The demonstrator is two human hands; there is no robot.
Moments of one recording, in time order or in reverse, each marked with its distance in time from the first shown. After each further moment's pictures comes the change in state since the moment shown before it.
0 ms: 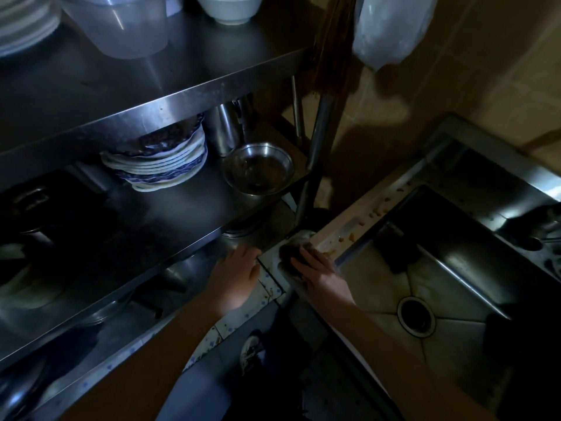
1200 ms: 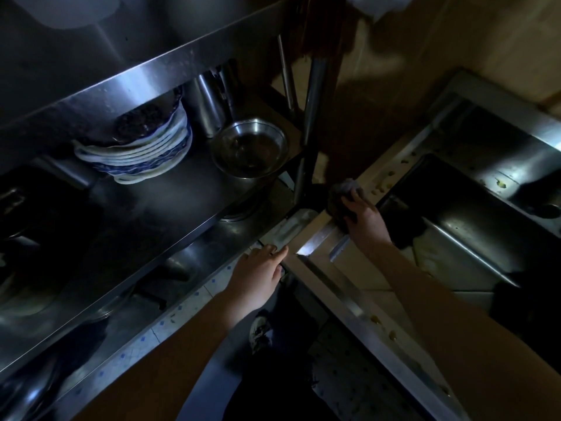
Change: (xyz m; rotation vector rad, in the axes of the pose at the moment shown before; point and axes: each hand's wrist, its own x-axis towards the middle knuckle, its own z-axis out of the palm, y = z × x) left_hand 0.015 0.024 0.027 0.150 -0.154 0.155; right_hand 0.058 0.092 -0.029 0.230 0.068 0.367
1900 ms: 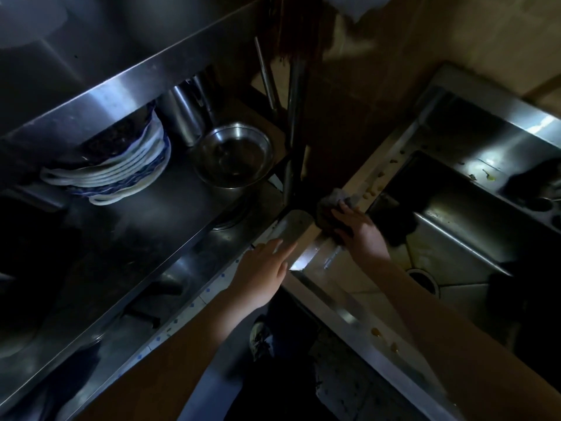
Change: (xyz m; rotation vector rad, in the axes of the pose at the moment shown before) left_hand 0.052 -0.005 0.003 -0.025 0.045 0.135; right_hand -0.003 0.011 0.000 -0.087 -0.031 -0.002
